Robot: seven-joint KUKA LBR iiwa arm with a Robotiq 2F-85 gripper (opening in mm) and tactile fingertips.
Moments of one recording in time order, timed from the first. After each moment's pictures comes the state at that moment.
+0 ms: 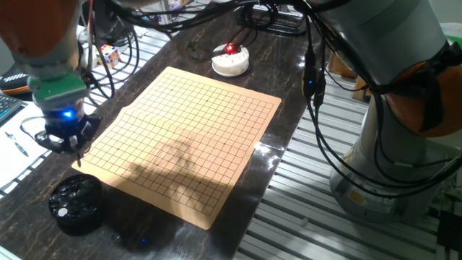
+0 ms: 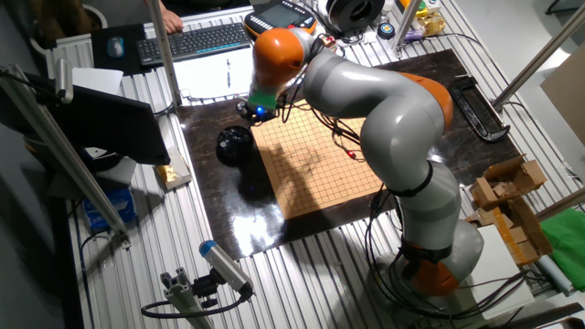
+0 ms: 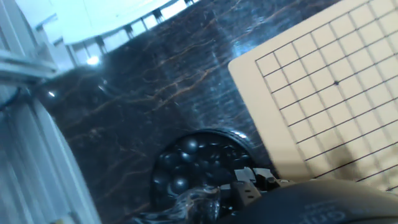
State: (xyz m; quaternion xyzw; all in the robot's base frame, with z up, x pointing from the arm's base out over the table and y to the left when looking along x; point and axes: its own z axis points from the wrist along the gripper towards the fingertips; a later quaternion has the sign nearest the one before) arm 0.627 0.312 0.164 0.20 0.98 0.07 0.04
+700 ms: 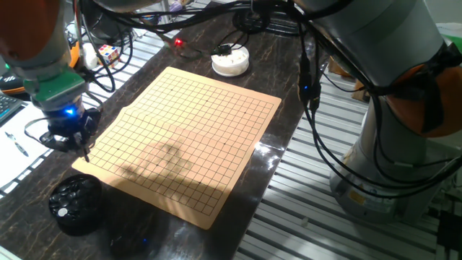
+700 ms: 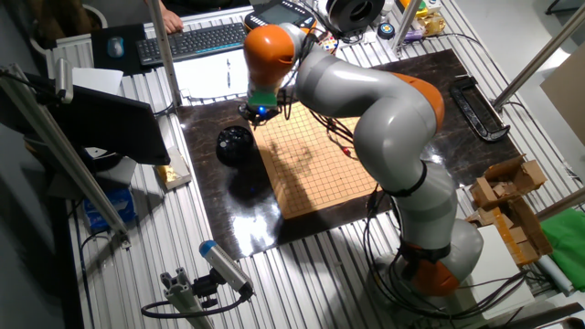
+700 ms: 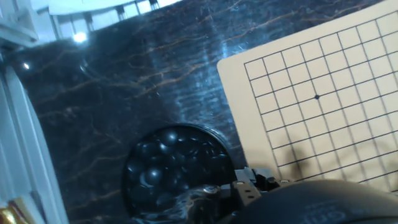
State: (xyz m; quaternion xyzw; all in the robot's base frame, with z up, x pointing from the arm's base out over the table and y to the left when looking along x) arm 0.621 0.299 0.164 0.13 0.99 0.02 0.03
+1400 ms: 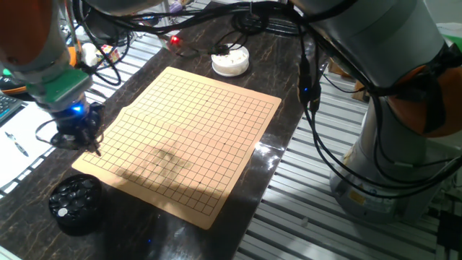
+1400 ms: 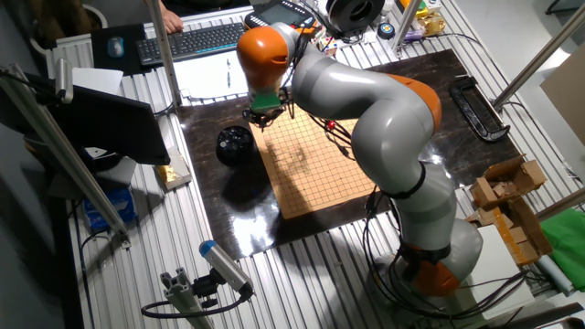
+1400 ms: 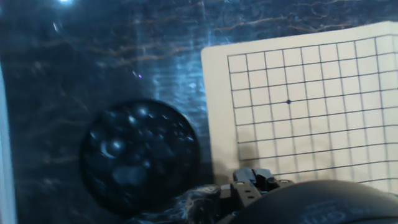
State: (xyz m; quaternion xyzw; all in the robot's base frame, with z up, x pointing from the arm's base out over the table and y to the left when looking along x) arm 0.603 0.272 0.165 0.03 1.00 -0.03 0.02
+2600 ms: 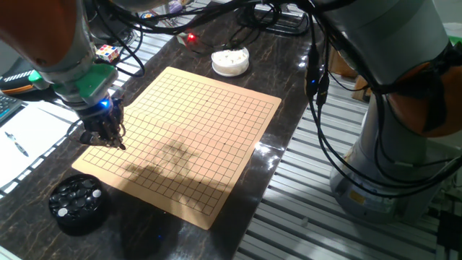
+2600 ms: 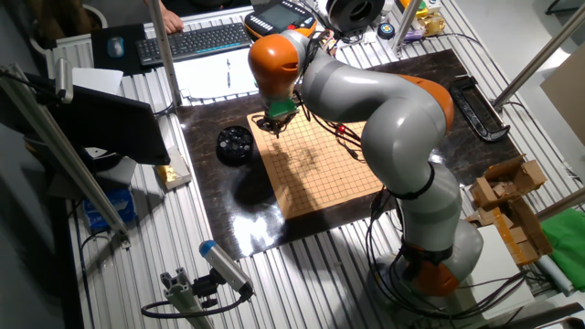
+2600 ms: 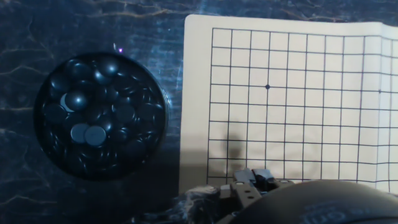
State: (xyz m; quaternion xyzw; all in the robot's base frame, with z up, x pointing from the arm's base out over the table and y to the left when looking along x) arm 0.581 0.244 0.153 -0.03 1.00 -0.05 0.01
